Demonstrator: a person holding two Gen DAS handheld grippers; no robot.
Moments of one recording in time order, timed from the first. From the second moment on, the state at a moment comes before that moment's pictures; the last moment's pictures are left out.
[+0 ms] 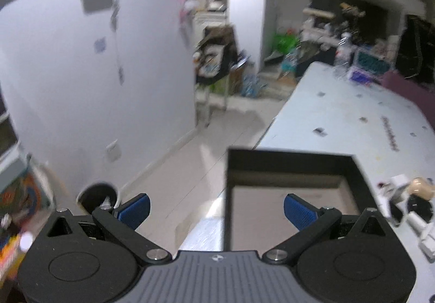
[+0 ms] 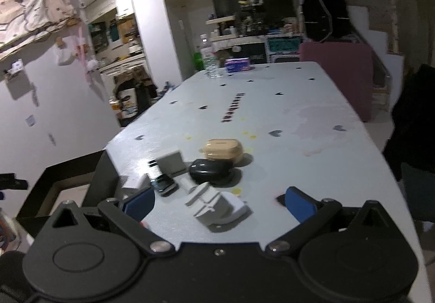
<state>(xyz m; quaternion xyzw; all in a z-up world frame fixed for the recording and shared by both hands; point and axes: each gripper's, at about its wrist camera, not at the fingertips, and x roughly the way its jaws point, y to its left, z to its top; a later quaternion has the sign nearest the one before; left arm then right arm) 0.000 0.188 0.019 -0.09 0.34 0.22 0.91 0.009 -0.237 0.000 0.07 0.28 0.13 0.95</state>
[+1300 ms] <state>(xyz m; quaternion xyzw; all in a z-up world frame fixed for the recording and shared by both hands) -0.002 0.188 -0.040 -0.08 0.37 0.17 0.91 0.078 -0.090 -0.060 -0.14 0.42 0.31 0.84</state>
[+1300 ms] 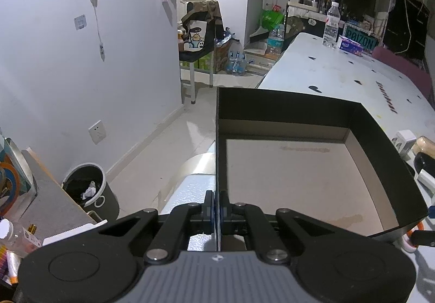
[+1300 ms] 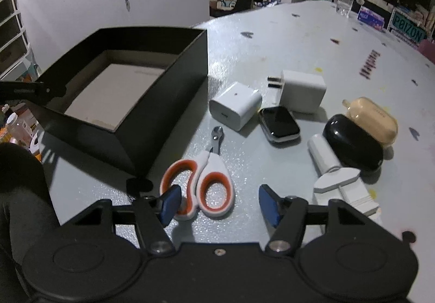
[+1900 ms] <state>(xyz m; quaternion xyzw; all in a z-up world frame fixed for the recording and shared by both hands) -0.003 0.190 -0.039 -0.09 0.37 0.17 0.91 0.058 -0.097 -0.055 -0.10 0.42 0.29 0.86</state>
